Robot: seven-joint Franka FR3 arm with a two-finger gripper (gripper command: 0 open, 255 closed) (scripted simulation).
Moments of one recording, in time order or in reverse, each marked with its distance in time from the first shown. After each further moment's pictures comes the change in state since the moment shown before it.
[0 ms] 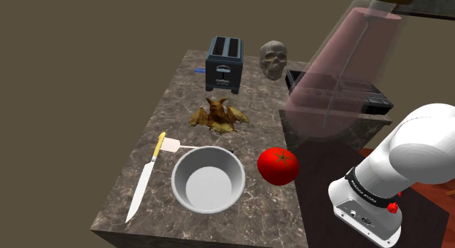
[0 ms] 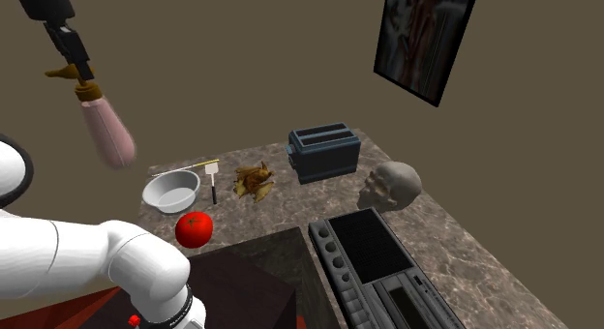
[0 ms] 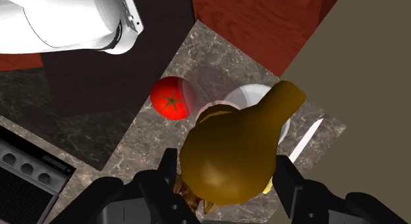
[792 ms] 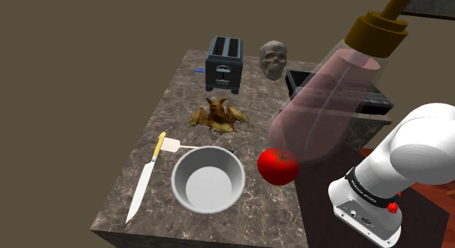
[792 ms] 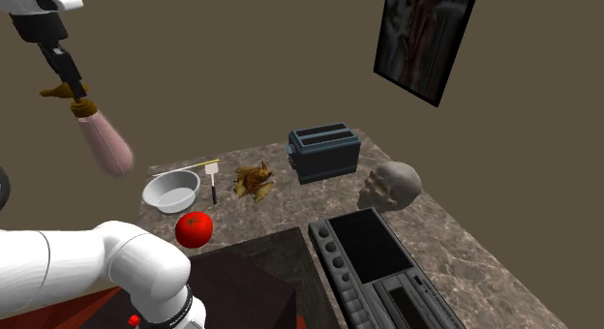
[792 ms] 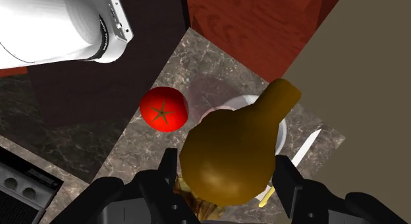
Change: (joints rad) arm 0.020 -0.092 0.041 -0.160 0.051 0.087 0.033
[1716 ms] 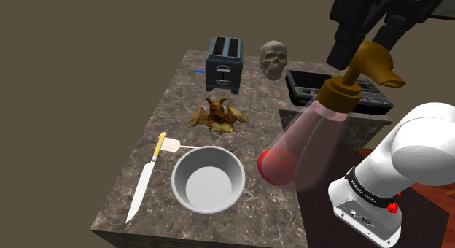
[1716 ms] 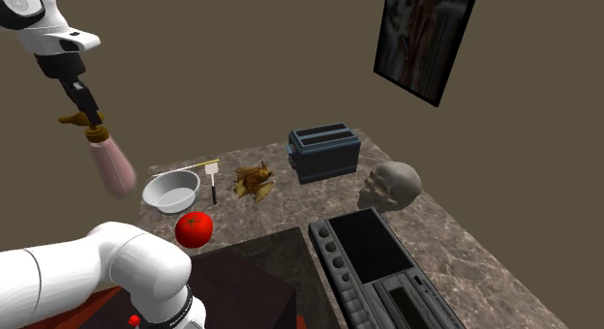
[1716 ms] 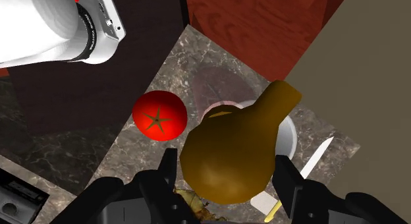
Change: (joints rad) arm 0.034 -0.134 0.005 -0.291 0.033 0.156 -0.049
